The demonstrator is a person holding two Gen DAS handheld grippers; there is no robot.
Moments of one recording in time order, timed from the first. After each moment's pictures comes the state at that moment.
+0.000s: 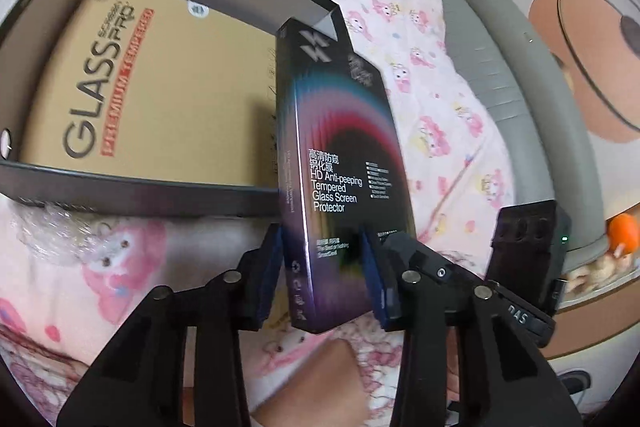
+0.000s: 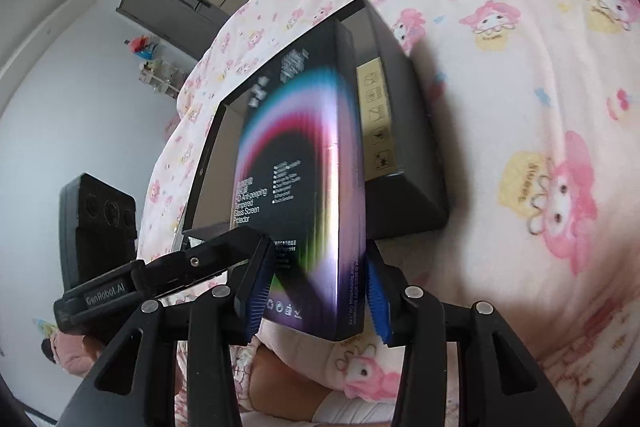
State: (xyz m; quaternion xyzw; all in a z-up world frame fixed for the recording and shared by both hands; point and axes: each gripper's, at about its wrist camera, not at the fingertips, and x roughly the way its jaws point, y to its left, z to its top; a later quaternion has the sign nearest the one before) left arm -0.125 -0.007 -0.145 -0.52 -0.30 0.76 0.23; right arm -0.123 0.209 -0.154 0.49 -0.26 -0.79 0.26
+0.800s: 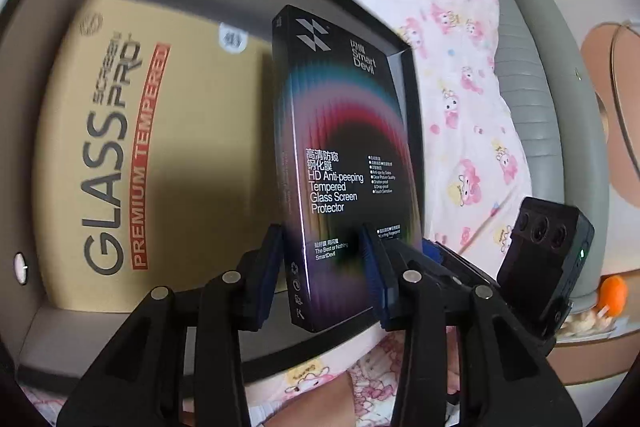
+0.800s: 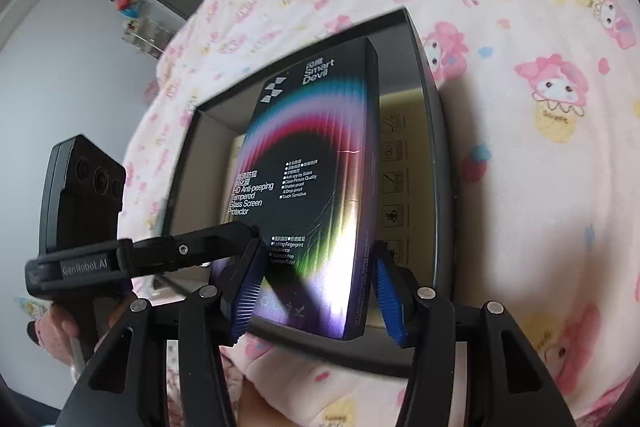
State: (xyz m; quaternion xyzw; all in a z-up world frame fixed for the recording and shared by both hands) left arm -0.242 -0.037 -0.168 -0.61 -0.33 0.70 0.19; right arm -0.236 0.159 -0.152 0.56 -0.15 -0.78 0.26
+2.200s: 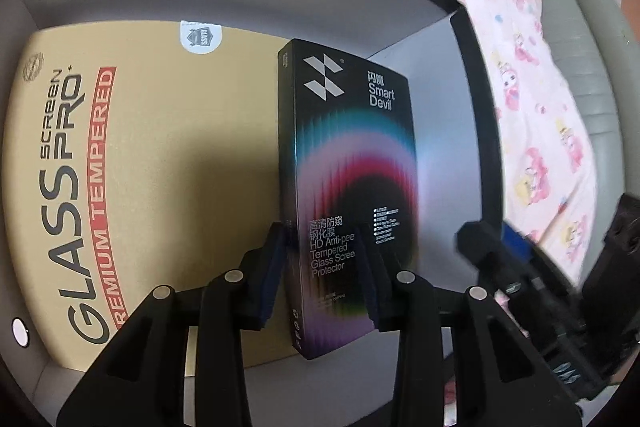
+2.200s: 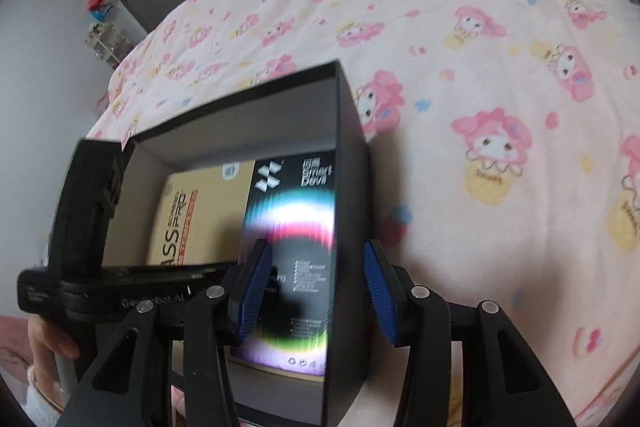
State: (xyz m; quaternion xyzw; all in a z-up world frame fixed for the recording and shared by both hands) left arm -0.248 0.004 -0.189 -0.64 -0.23 0.72 0.15; right arm -0.254 0.172 -0.151 0.52 -0.10 -0.83 0.17
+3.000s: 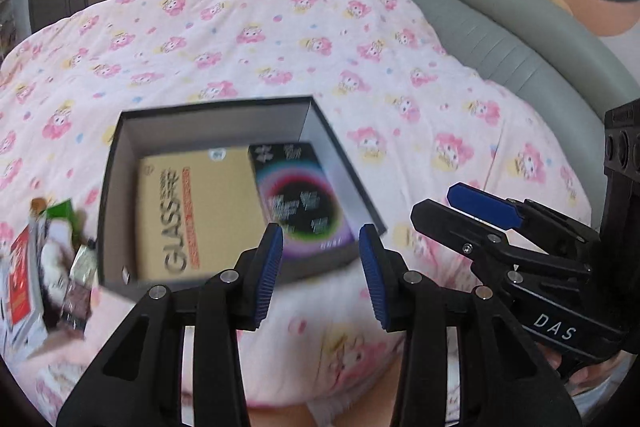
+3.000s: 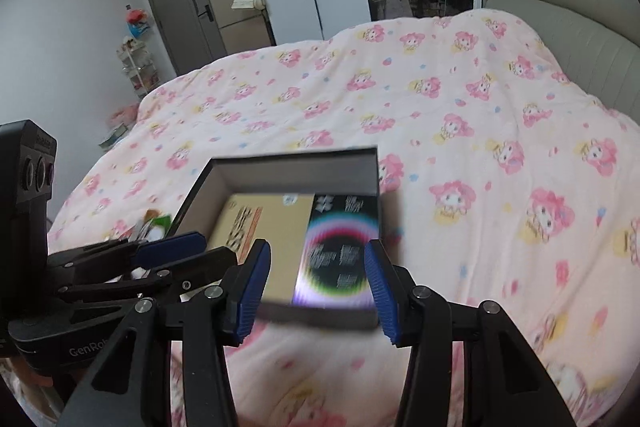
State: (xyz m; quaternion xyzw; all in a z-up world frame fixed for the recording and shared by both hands) left arm -0.090 0.021 -0.032 -0.43 -0.07 0.89 0.16; right arm -0.098 0.163 -0.033 0.39 -0.04 -0.91 0.17
